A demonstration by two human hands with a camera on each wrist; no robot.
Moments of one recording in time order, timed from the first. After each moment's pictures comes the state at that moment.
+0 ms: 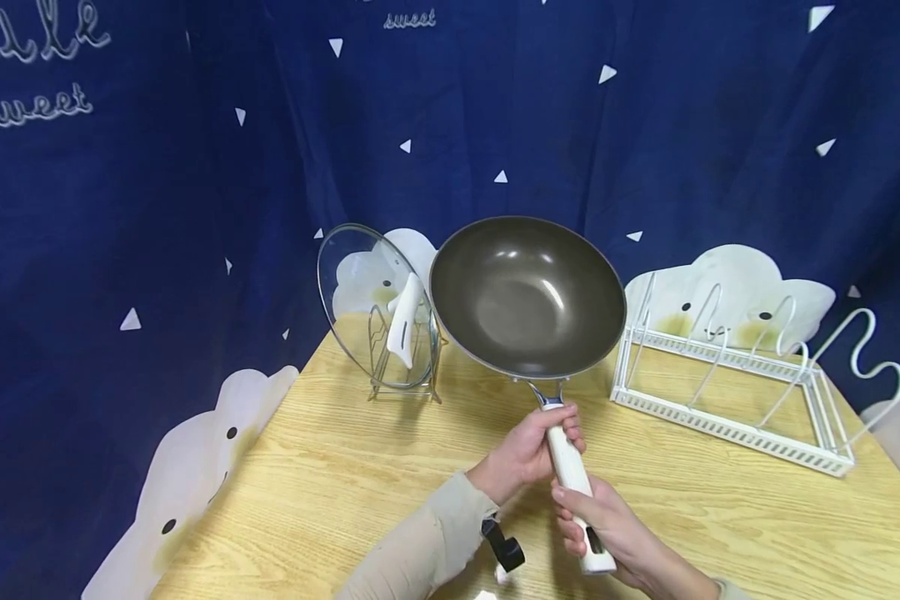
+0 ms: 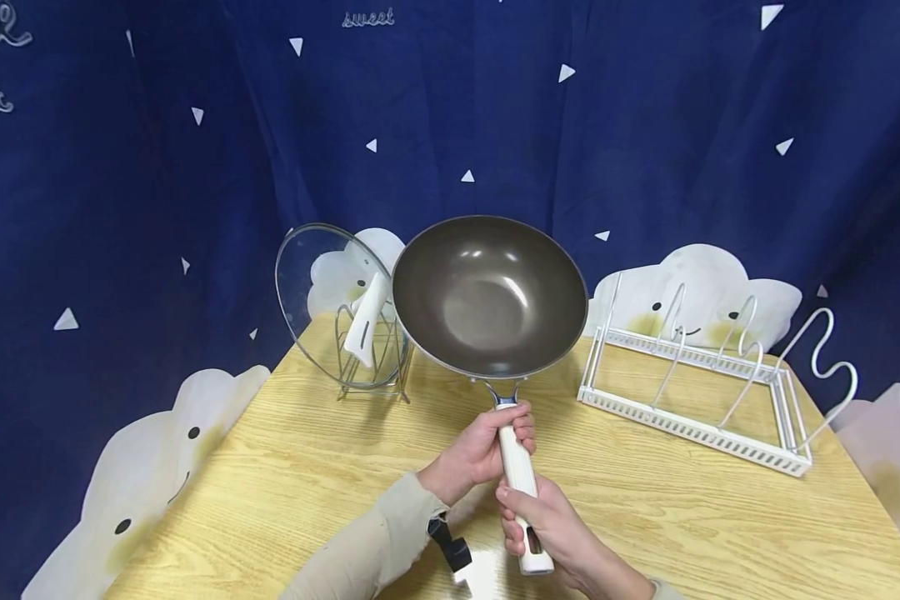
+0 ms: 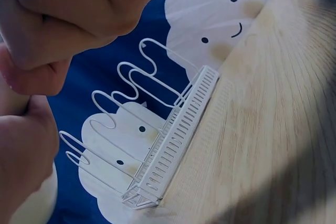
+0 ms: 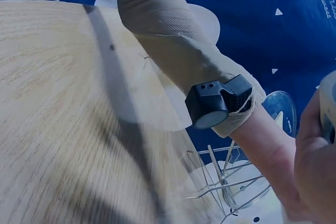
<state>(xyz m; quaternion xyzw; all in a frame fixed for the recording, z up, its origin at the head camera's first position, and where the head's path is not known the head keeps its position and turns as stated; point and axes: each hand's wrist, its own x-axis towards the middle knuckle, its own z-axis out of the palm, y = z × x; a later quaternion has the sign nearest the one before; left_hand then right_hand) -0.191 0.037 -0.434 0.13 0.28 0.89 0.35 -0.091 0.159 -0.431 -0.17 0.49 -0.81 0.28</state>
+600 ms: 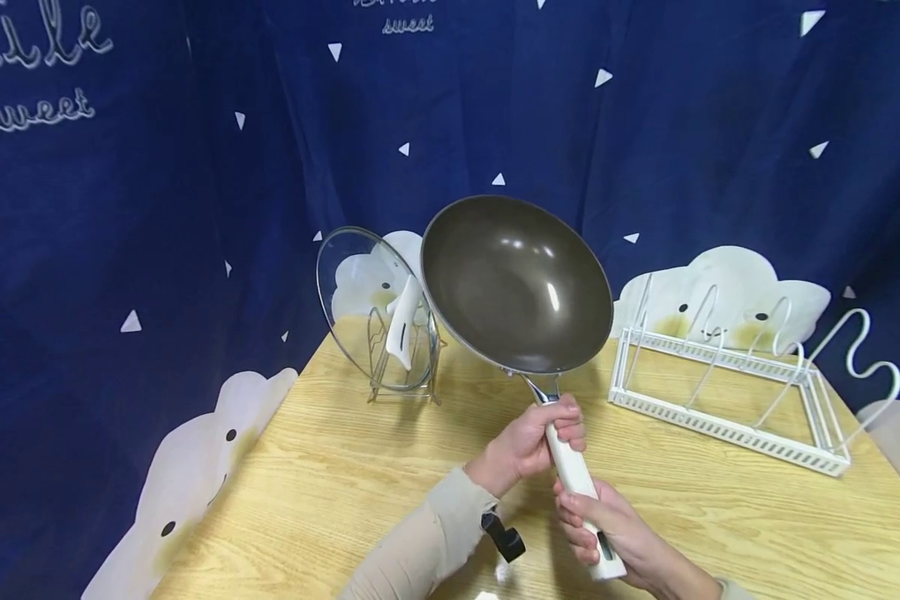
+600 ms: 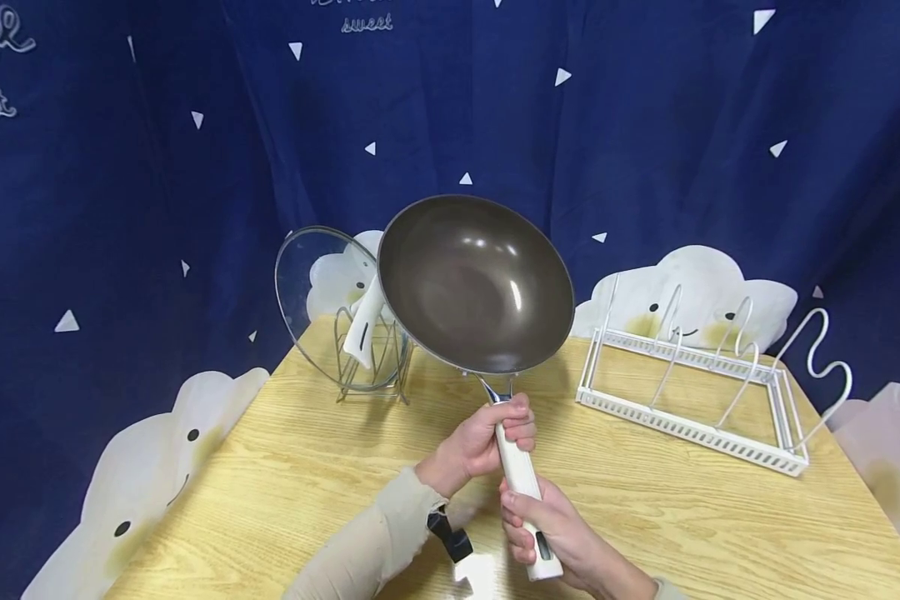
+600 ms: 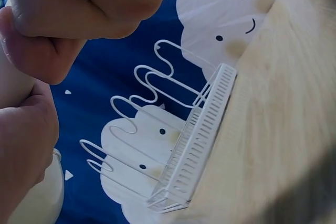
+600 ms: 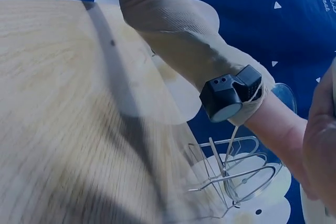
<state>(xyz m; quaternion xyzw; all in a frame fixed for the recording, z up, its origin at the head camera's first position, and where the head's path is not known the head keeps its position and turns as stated) -0.191 0.033 -0.419 0.23 0.27 0.86 0.37 -0.091 0.168 -0.432 -0.25 0.38 -0.83 0.33</state>
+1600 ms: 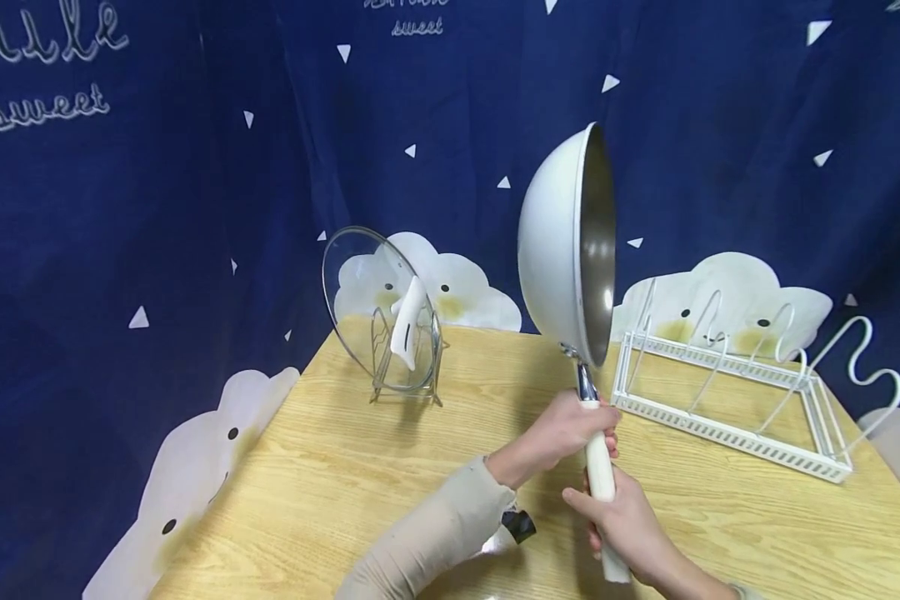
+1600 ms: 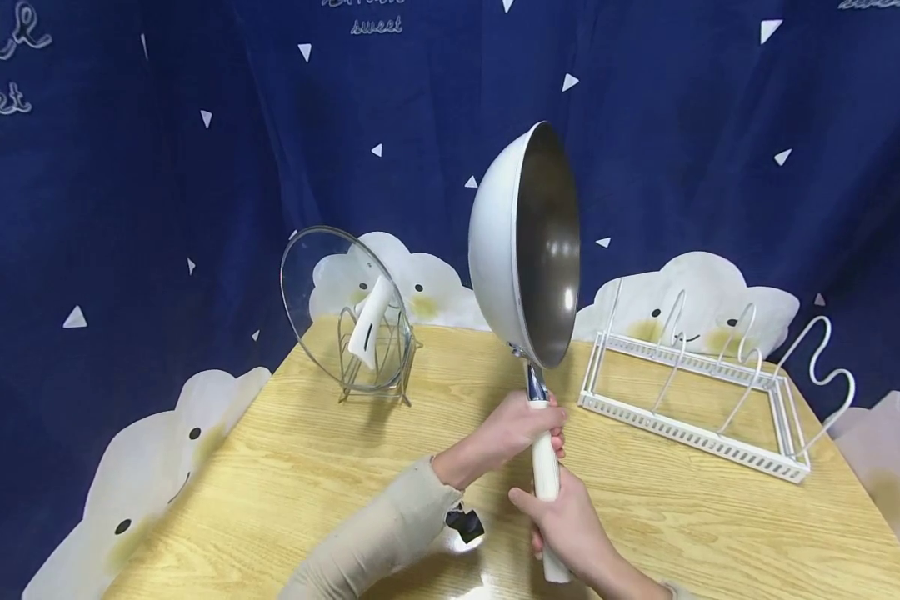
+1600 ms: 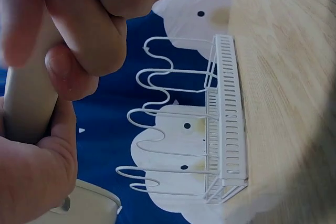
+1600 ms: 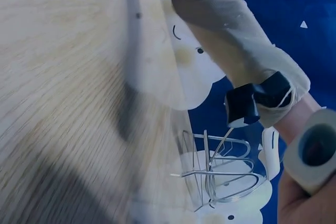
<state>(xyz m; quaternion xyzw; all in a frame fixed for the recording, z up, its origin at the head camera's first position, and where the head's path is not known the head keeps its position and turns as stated) -0.180 0.062 -0.388 0.18 0.61 0.74 0.20 -0.083 0.156 -0.412 0.01 0.76 -0.64 0.09</state>
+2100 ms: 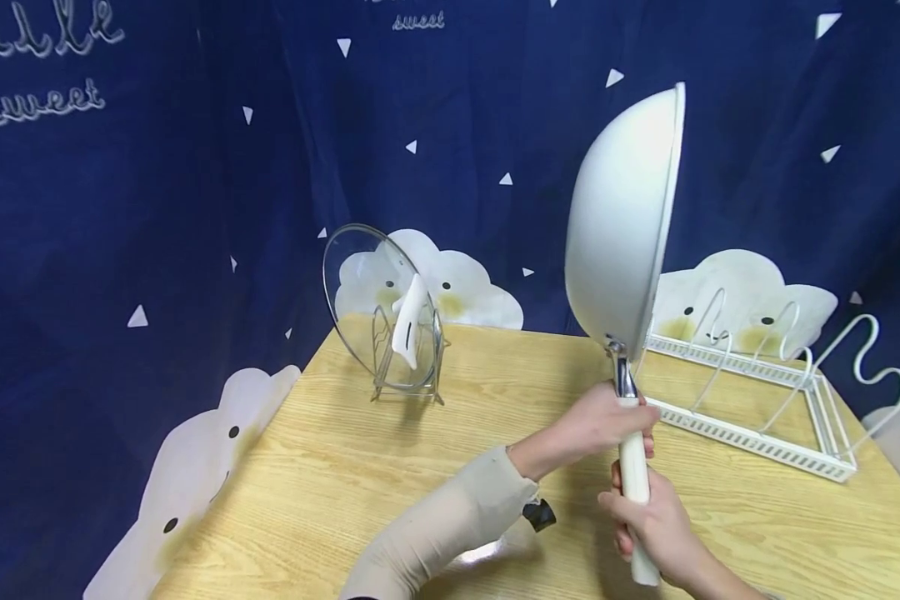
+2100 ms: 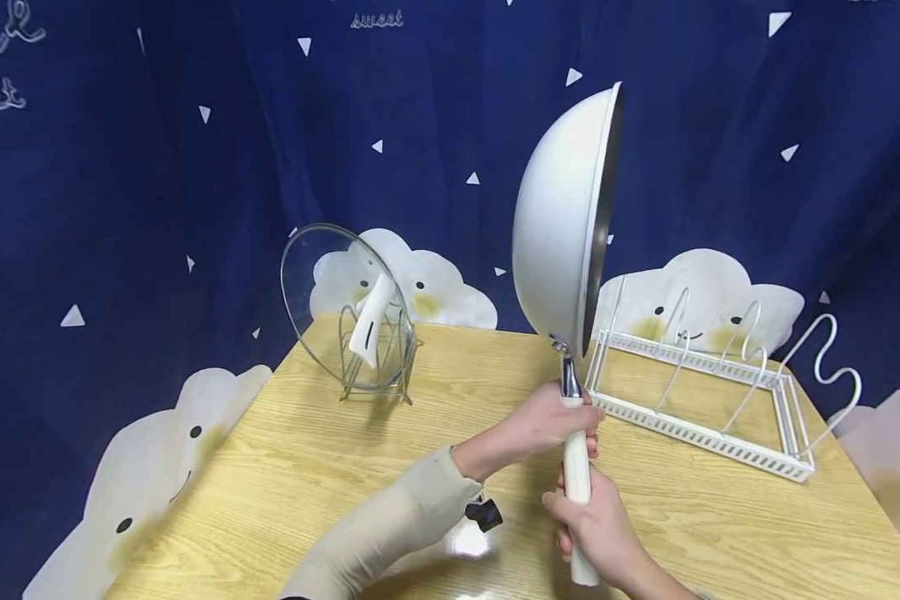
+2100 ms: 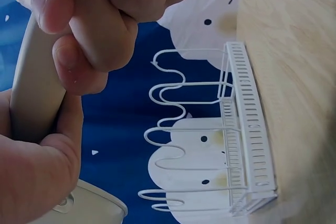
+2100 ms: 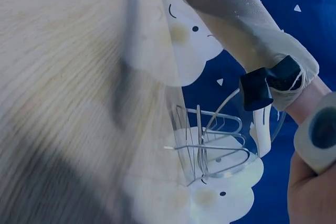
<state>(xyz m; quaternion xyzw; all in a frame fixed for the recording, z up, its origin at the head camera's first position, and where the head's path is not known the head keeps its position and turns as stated) -0.175 0.084 -0.362 0.22 0.72 0.64 0.17 -0.082 0.185 -0.417 -0.11 0.73 -0.68 0.03</state>
